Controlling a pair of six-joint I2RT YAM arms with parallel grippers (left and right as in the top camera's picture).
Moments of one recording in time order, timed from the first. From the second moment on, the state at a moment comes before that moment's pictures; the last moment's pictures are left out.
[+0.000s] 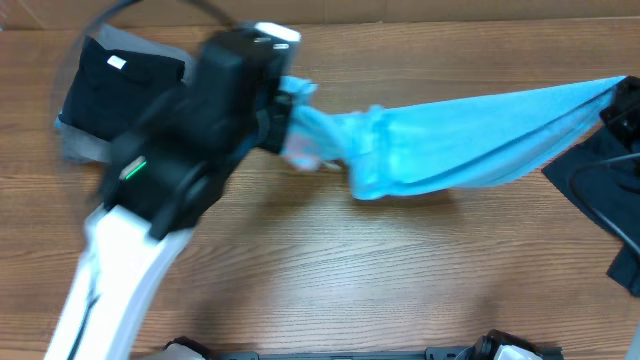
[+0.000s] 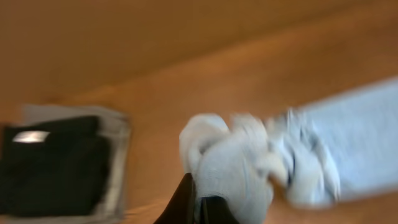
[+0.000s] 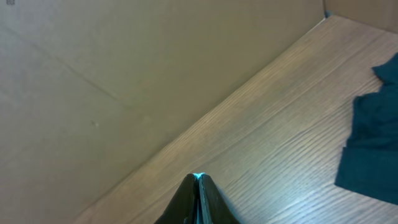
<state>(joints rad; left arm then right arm) -0.49 1.41 1.91 -1.16 -0.22 -0.08 -0.36 1.15 1.63 -0.92 -0.20 0.52</state>
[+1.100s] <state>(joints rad) -0.48 1.19 1.93 -0.82 -0.38 -0.07 0.06 1.67 1.69 -1.27 -0.64 0.08</state>
